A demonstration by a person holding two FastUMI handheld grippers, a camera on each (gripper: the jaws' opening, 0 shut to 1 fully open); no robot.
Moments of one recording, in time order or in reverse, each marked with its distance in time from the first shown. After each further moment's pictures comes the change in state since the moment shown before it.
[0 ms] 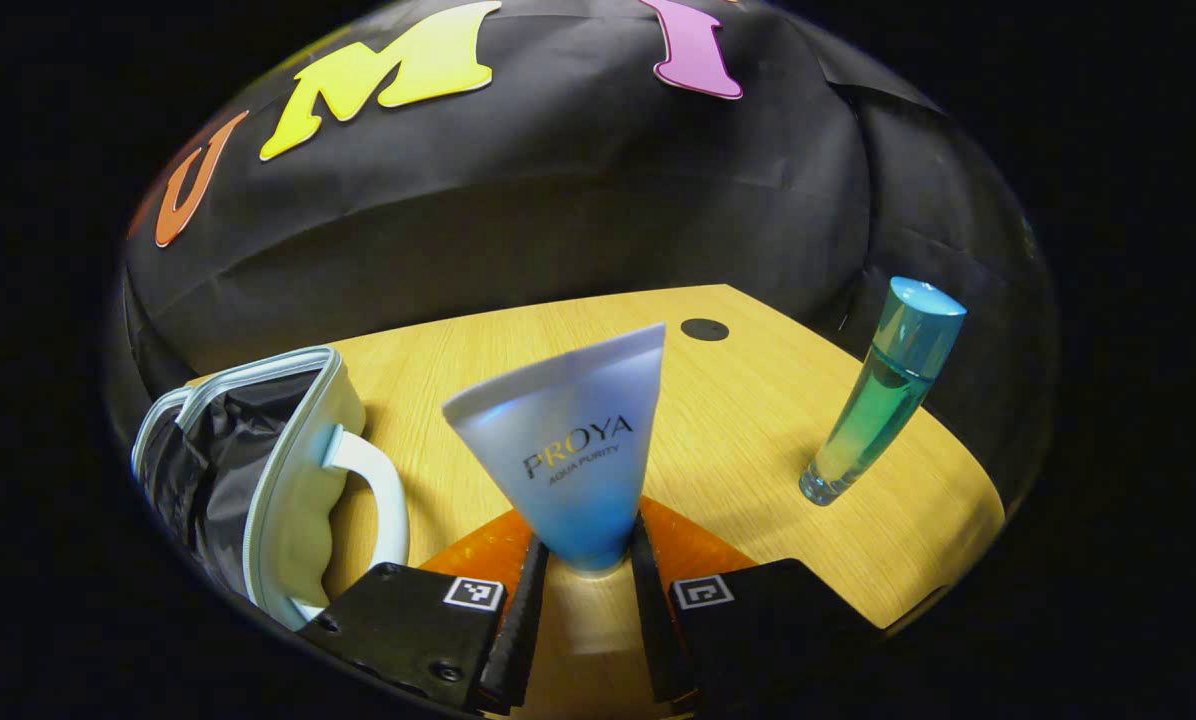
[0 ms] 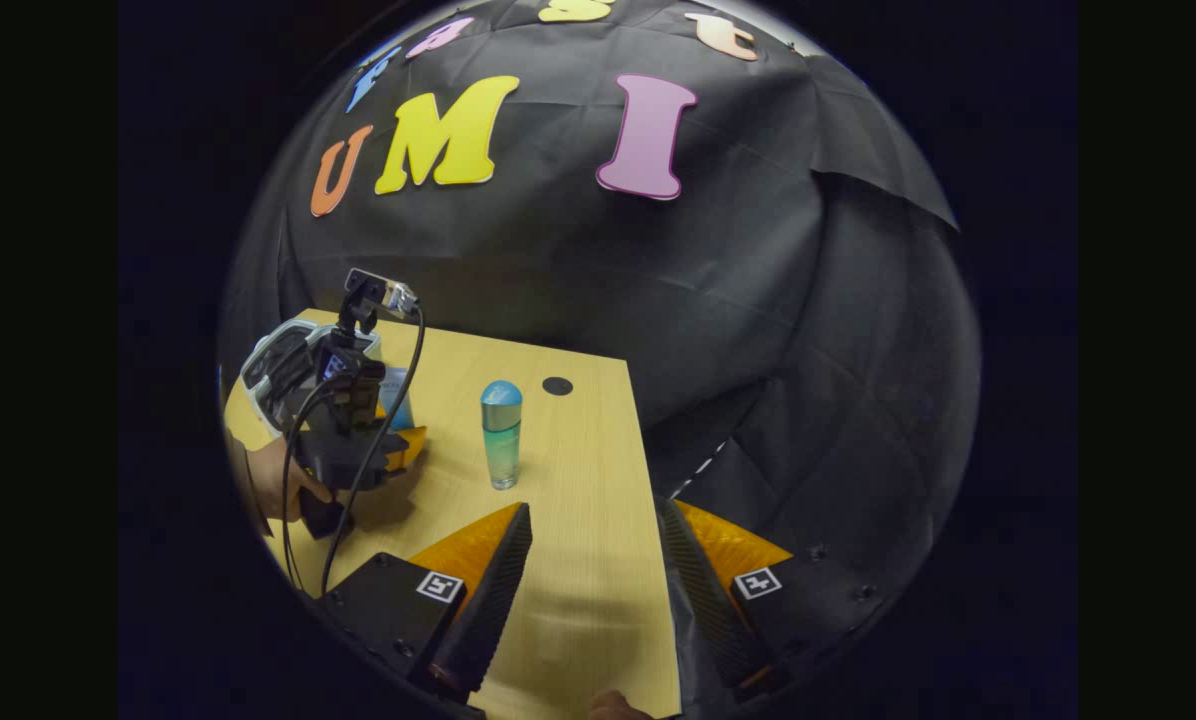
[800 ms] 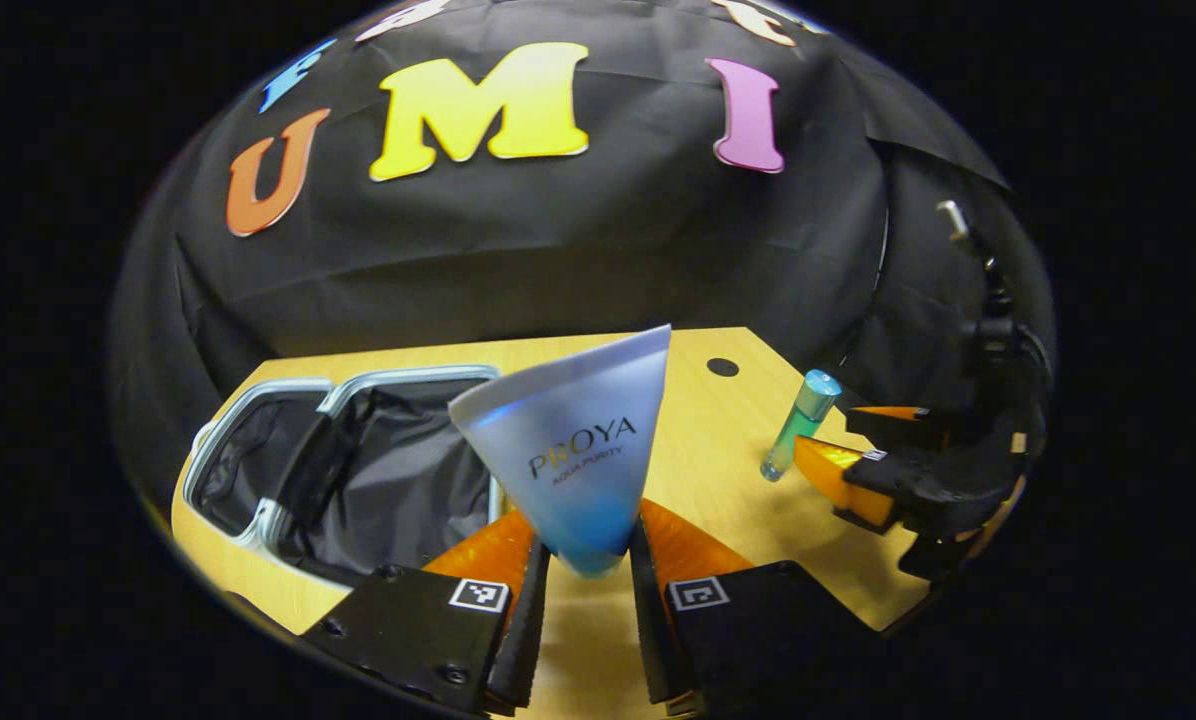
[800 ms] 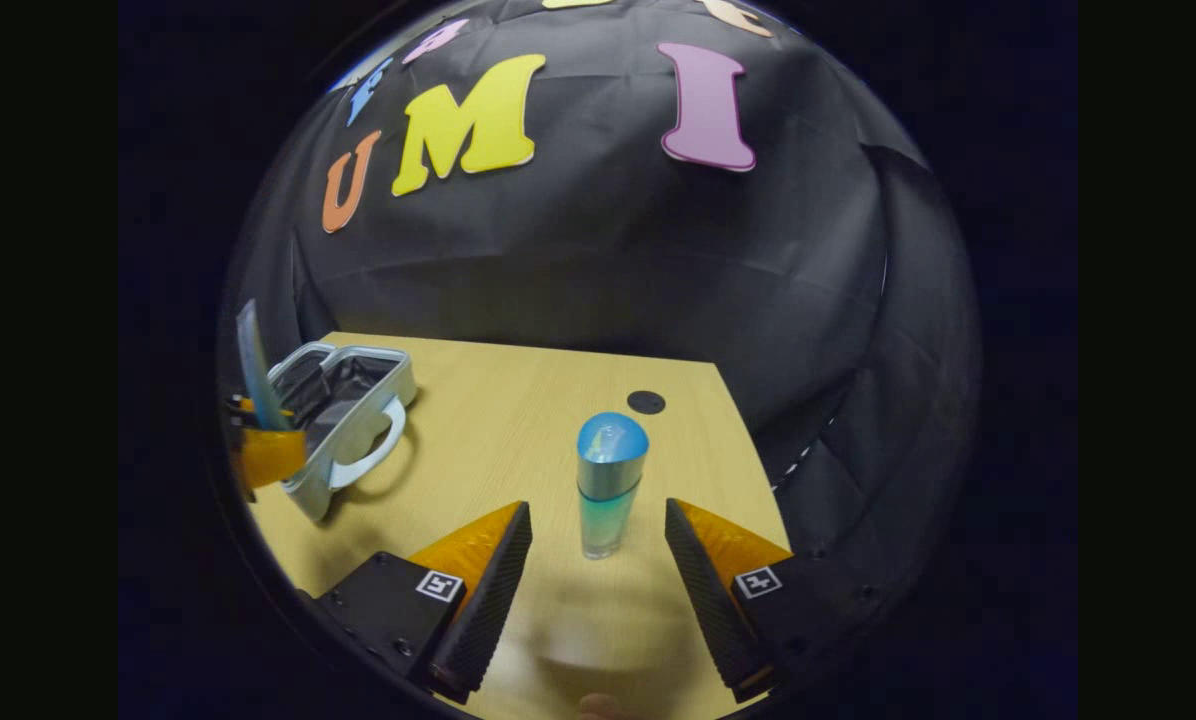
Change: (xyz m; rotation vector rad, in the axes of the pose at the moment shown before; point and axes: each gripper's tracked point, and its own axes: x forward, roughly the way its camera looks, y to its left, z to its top) left arm -0.186 0.066 0.016 -0.146 0.011 0.130; right arm 0.129 0.109 0.007 0.083 -0.008 0.148
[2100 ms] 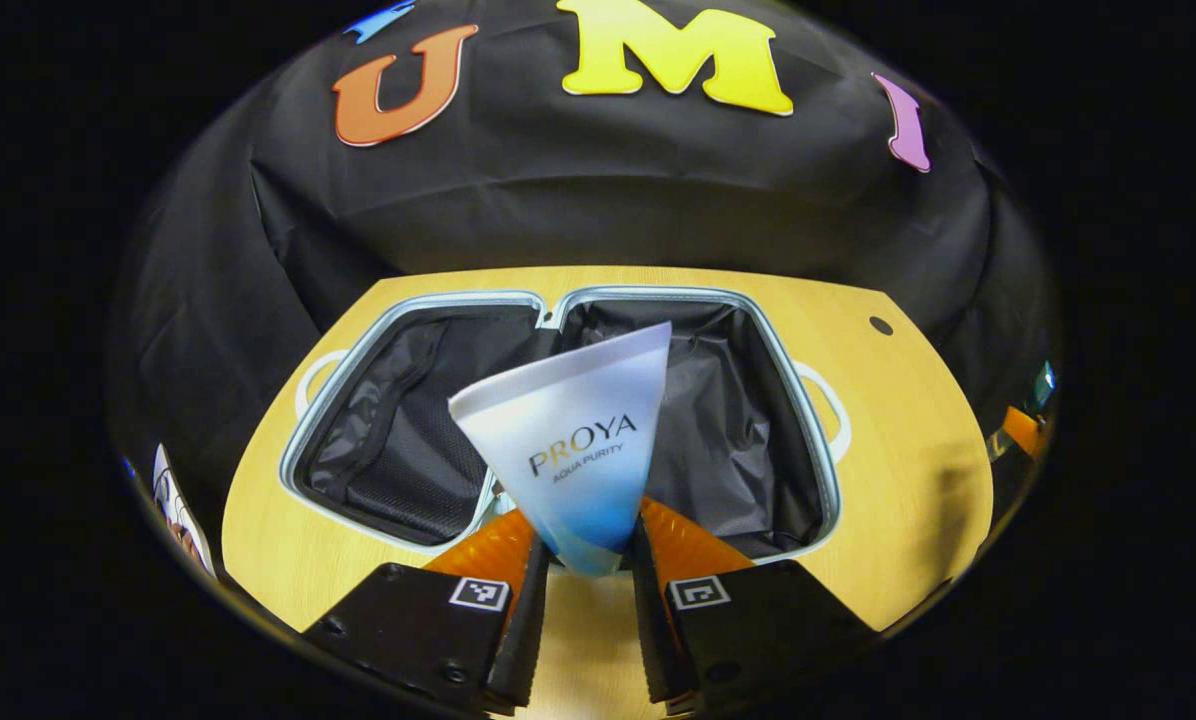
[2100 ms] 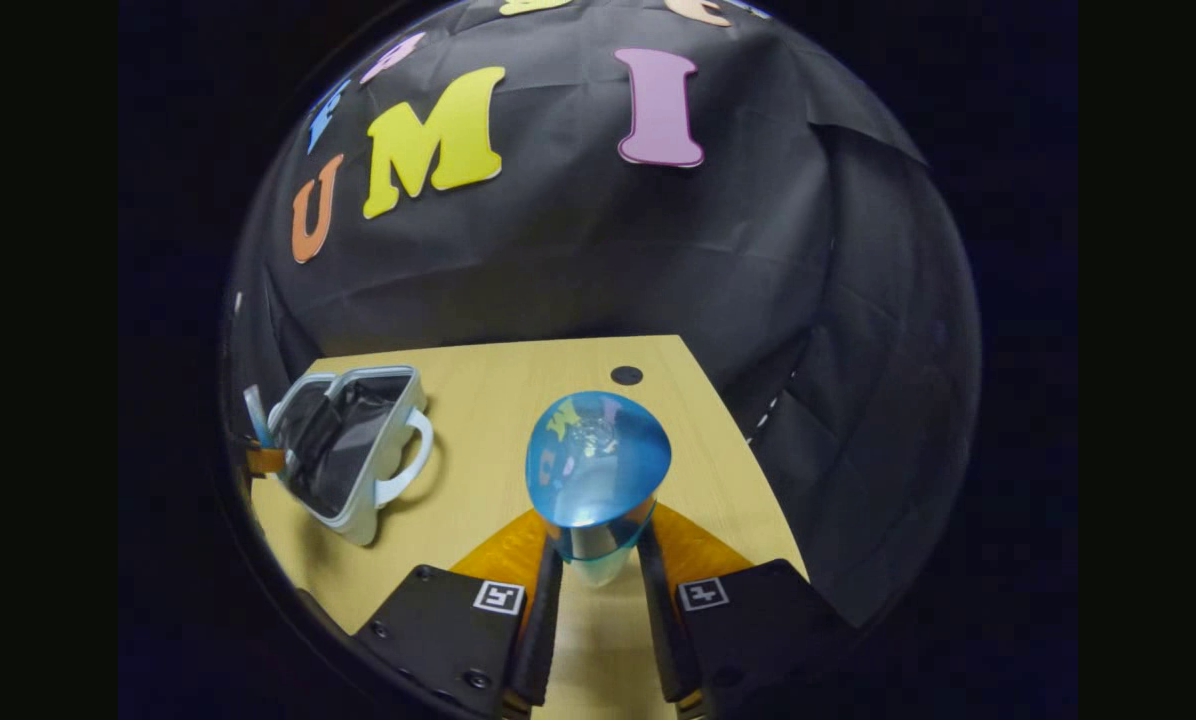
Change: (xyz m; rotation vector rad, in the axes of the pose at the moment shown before) left arm 0.009 0.209 -0.038 -0.044 0.222 0.152; right arm -0.128 0.032 0.010 0.152 0.060 -0.120
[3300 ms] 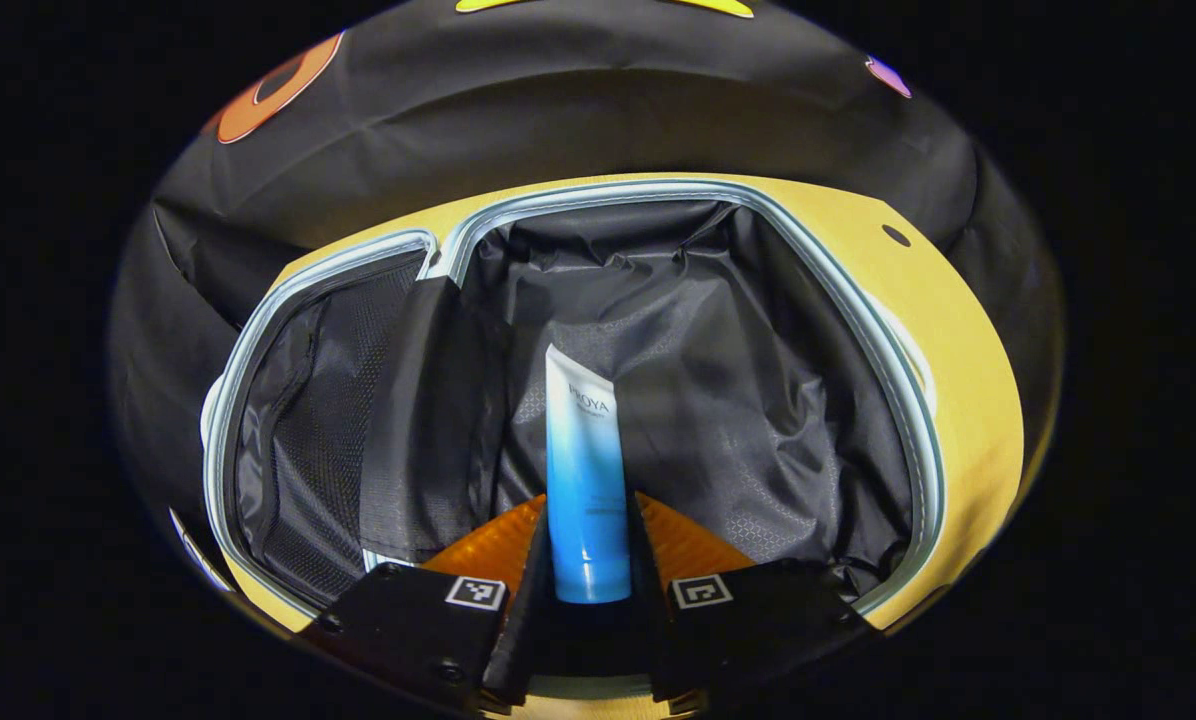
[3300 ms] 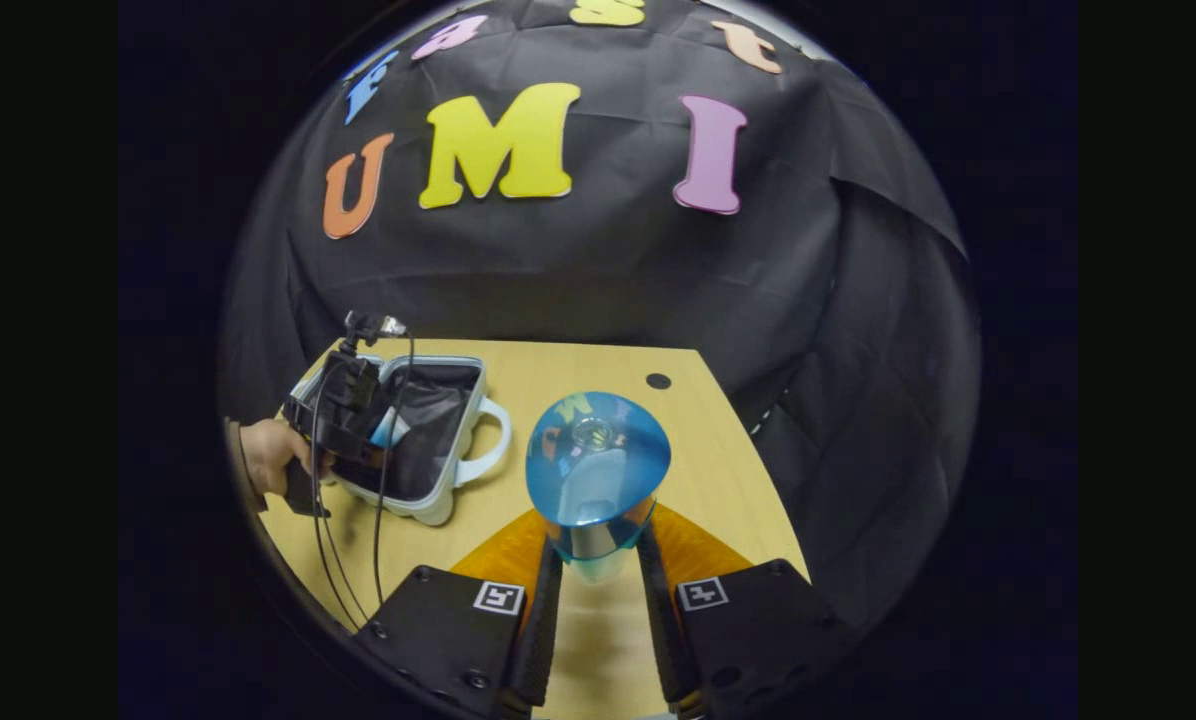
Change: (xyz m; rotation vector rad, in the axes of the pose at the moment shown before) left arm 0.085 -0.025 -0.018 0.120 0.193 -0.096; right arm -0.072 0.114 0.005 -0.126 -0.003 0.012
